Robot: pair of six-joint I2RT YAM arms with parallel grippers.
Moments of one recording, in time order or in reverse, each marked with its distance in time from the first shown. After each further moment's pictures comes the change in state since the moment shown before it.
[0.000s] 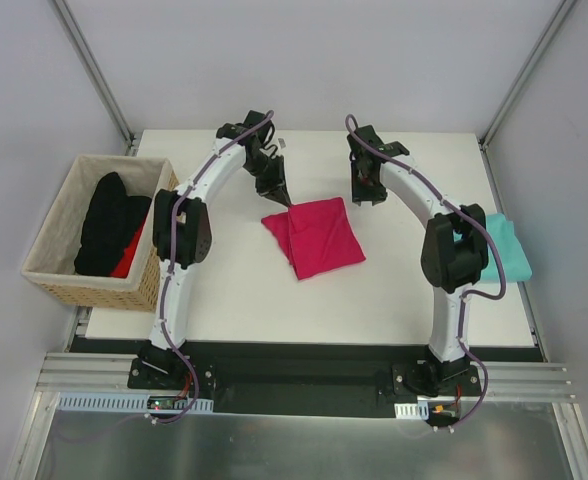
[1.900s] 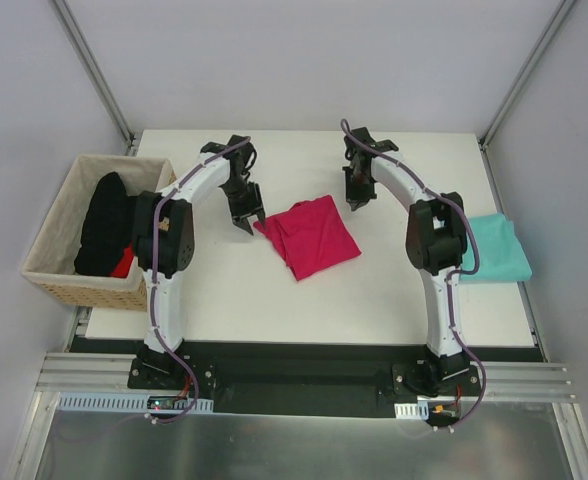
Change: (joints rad) left arm 0.048 -0.189 -0.392 0.006 -0.243 -0.110; right arm -0.034 0.228 0.175 -0.040 -0.196 -0.016
